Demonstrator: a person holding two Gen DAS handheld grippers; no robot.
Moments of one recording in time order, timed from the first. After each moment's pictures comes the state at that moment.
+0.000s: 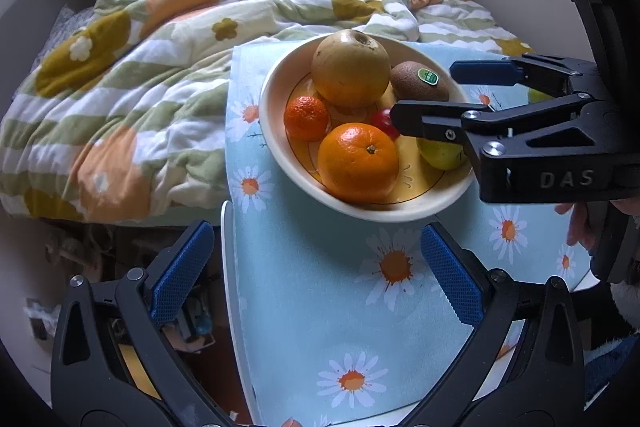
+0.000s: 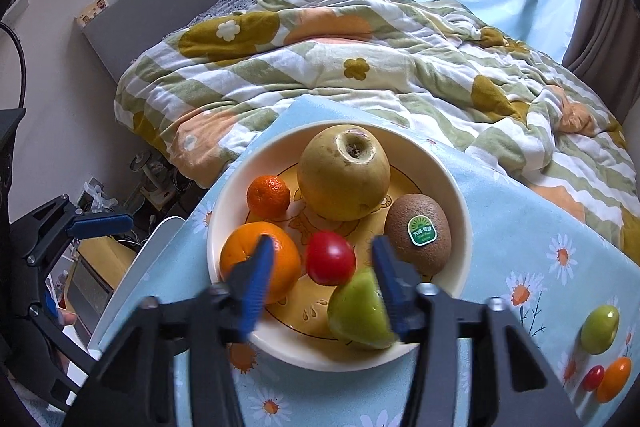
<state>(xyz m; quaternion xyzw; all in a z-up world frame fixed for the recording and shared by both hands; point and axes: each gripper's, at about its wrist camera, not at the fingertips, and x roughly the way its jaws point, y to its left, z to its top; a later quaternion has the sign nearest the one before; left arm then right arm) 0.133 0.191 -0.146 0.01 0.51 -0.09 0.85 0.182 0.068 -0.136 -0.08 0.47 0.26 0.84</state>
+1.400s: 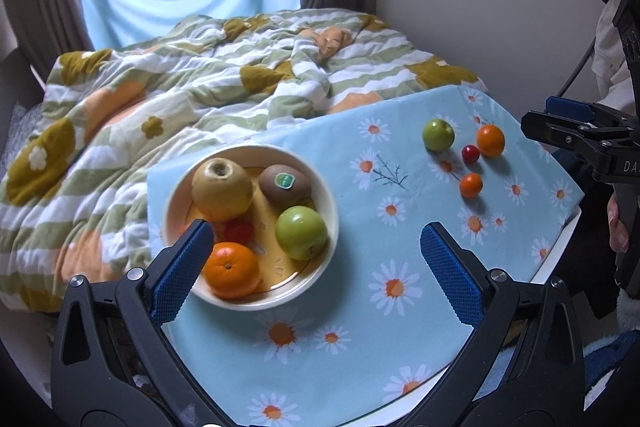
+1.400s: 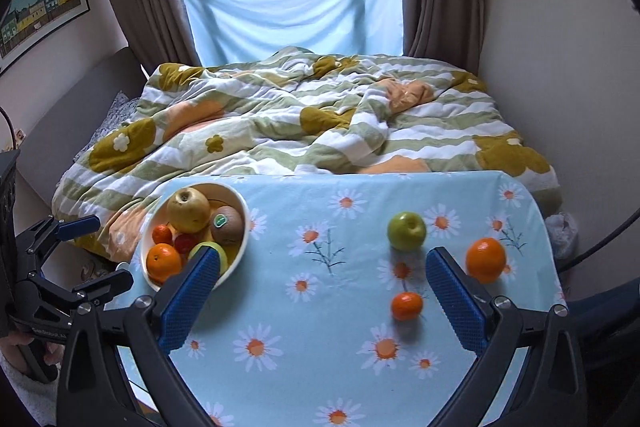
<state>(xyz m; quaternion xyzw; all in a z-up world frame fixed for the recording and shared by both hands) 0.130 0.079 -0.052 0.07 0.43 -0.21 0.88 0.088 -0.133 -0.030 0.03 0.40 0.03 0.91</state>
